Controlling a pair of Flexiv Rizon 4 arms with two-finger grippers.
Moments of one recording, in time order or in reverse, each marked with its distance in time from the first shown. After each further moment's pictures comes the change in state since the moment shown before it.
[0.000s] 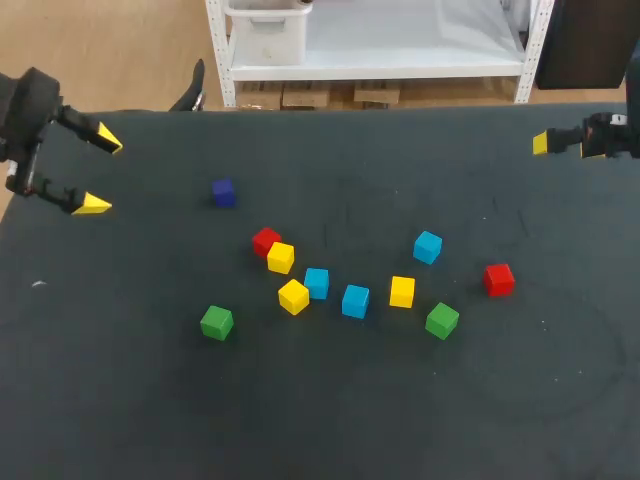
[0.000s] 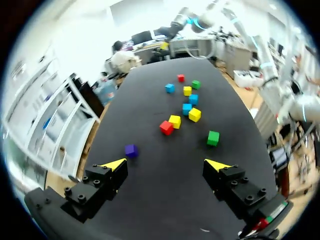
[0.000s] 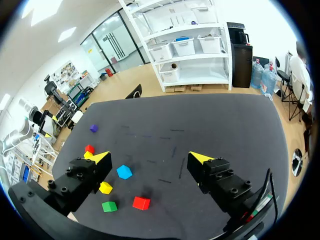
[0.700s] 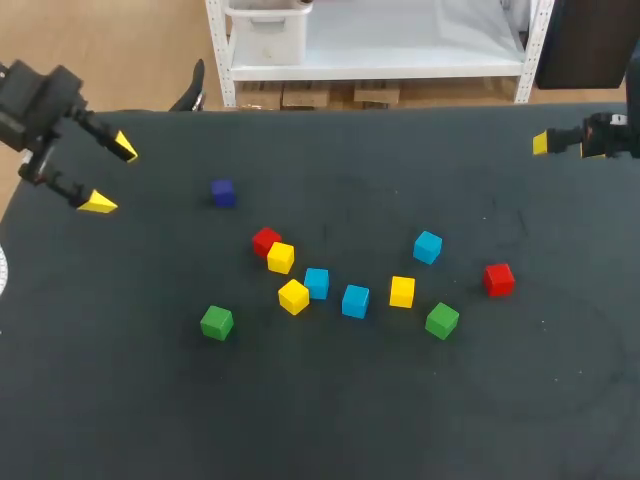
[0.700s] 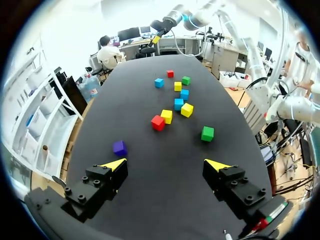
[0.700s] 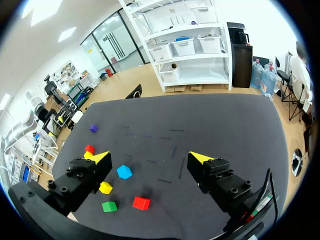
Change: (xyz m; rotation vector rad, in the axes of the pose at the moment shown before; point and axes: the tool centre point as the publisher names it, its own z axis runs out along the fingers) left arm 0.012 0.009 0.019 0.174 0.009 -0.058; right arm 0.000 0.000 0.000 0.000 0.000 0.000
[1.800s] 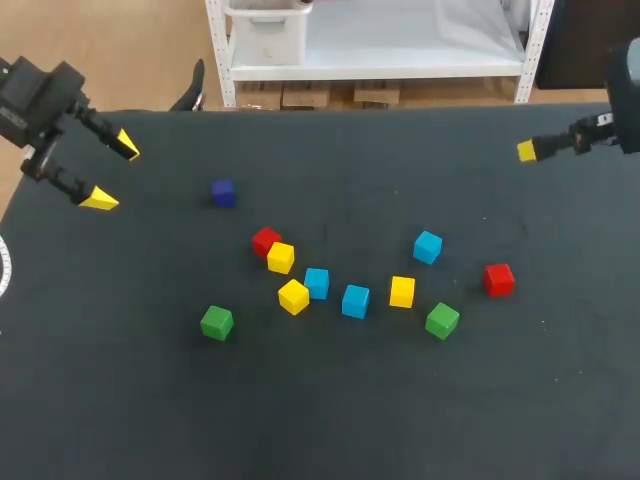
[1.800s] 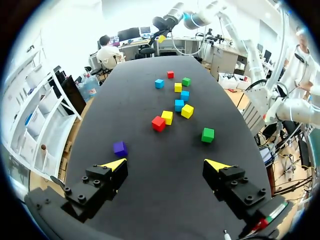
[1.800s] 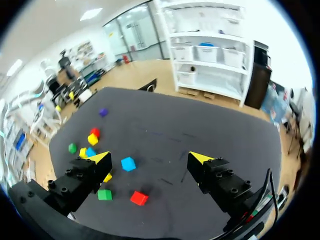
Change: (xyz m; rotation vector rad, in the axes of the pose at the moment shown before) left arm -0.001 0.004 -0.001 0.009 -0.009 -0.003; right arm 0.002 0.031 -0.003 -0.063 0.078 -0.285
